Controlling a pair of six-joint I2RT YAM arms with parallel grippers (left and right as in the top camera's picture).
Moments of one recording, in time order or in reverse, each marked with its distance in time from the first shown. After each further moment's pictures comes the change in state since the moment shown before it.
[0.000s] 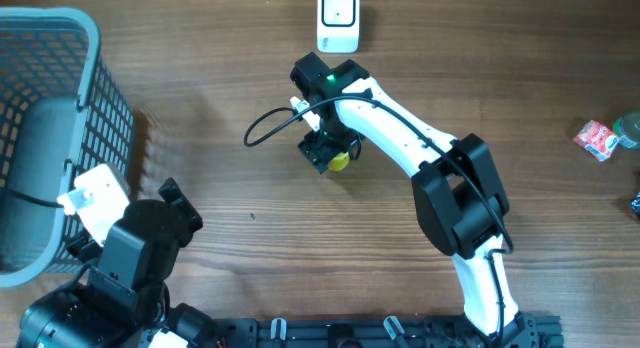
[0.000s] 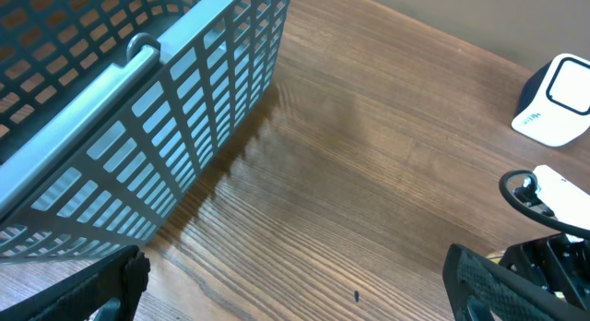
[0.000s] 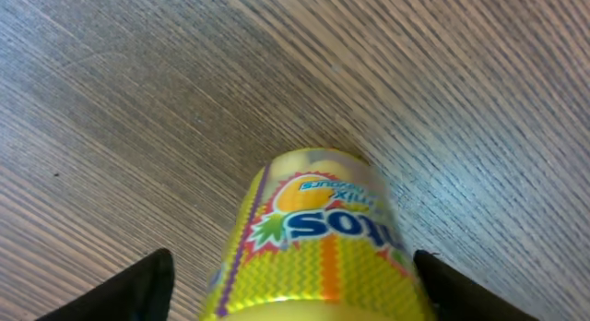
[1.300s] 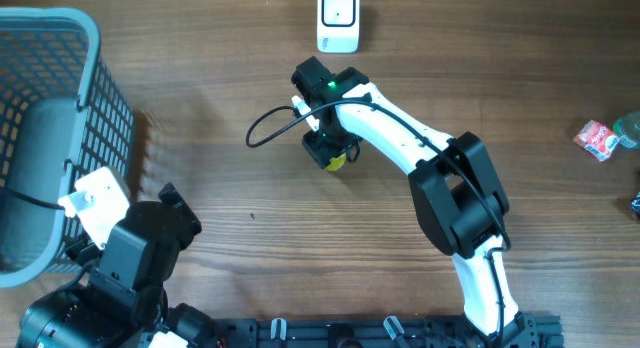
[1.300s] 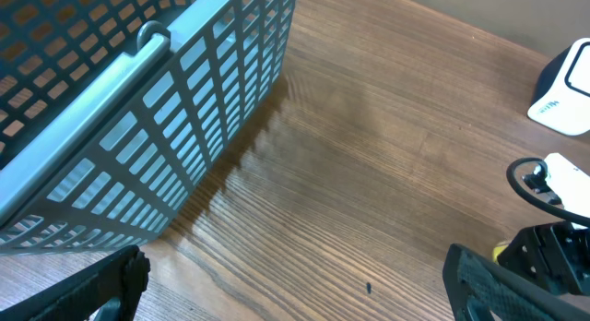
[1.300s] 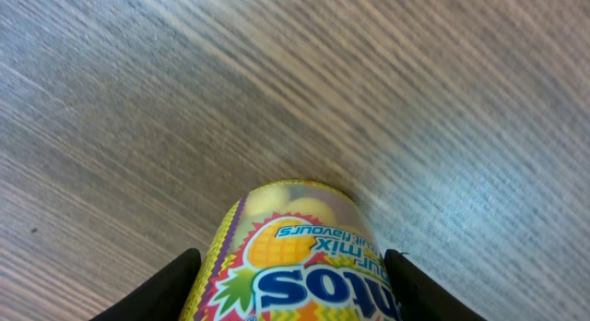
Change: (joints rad) left arm 0.000 0.000 0.000 -0.035 0.000 0.000; right arm -0.002 0.006 -0.066 0.108 0.000 0.055
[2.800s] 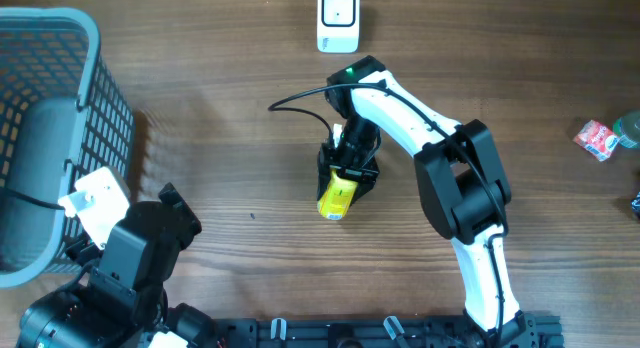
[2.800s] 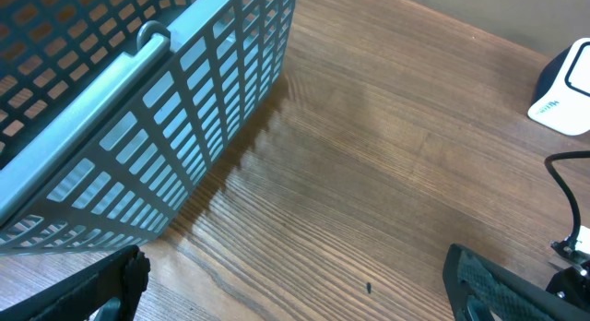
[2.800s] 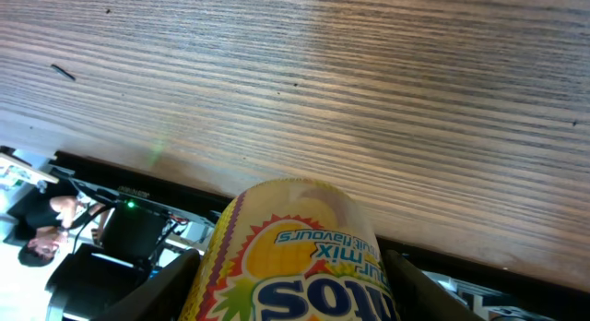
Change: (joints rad) left arm 0.000 0.000 0.000 0.000 0.000 0.000; right arm -0.091 0.054 0.037 -0.485 -0.547 0.438
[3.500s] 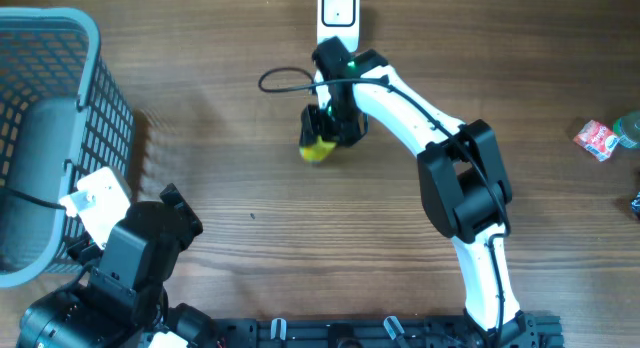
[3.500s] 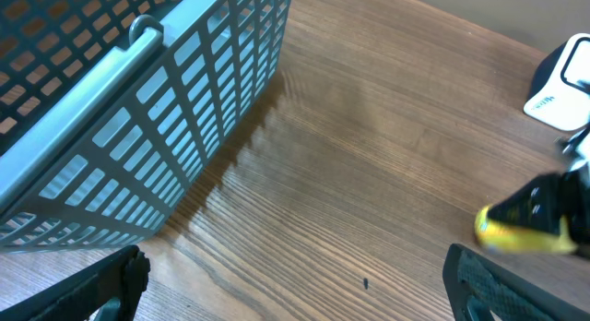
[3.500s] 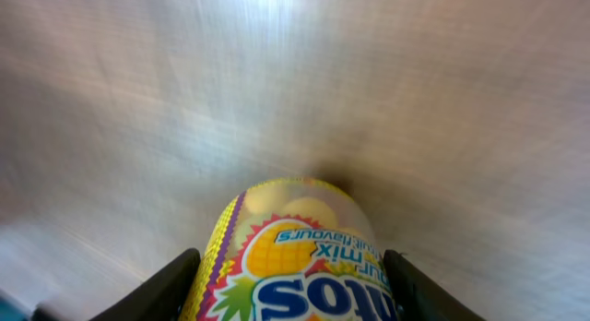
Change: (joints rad) left arm 0.000 0.000 0.000 -0.001 0.014 0.000; right arm -0.020 0.001 0.076 0.546 0.219 -0.019
